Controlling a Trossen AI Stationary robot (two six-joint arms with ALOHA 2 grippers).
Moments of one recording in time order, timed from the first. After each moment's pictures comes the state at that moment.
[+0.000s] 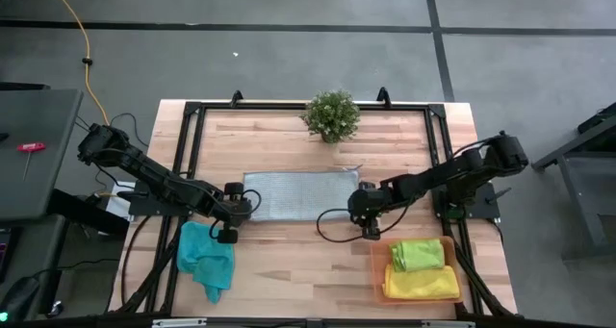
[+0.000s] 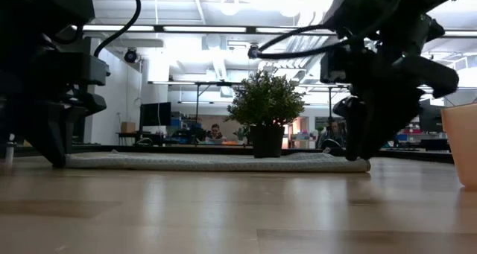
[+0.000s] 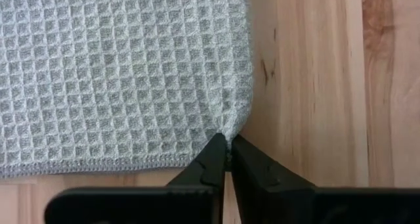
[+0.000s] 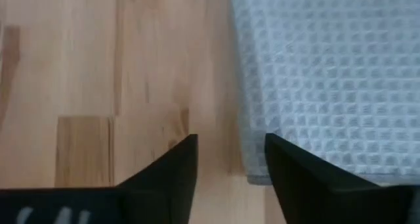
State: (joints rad) left arm -0.27 1.29 0.44 -0.40 -0.17 -0.32; right arm 0.19 1.55 0.72 -0.27 -0.04 0.20
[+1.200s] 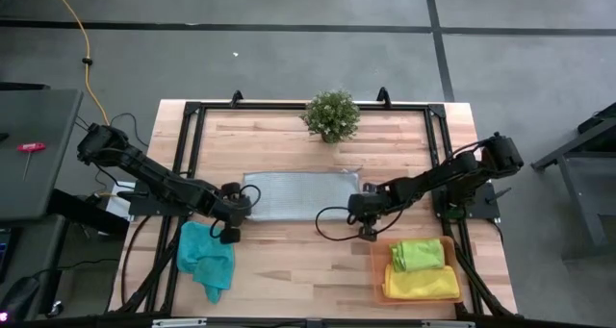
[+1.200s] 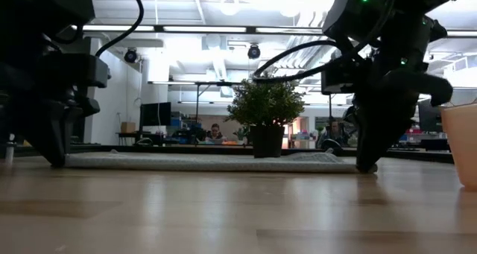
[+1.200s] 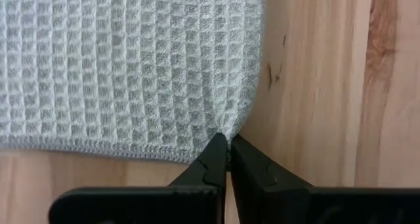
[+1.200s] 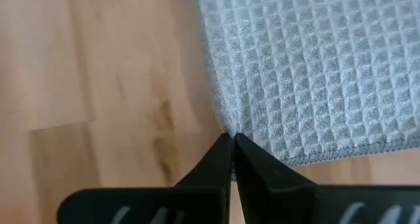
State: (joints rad) left arm -0.27 1.27 0.44 -0.40 -0.16 -0.47; right arm 0.21 1.59 0.74 -0.32 0.01 0.37
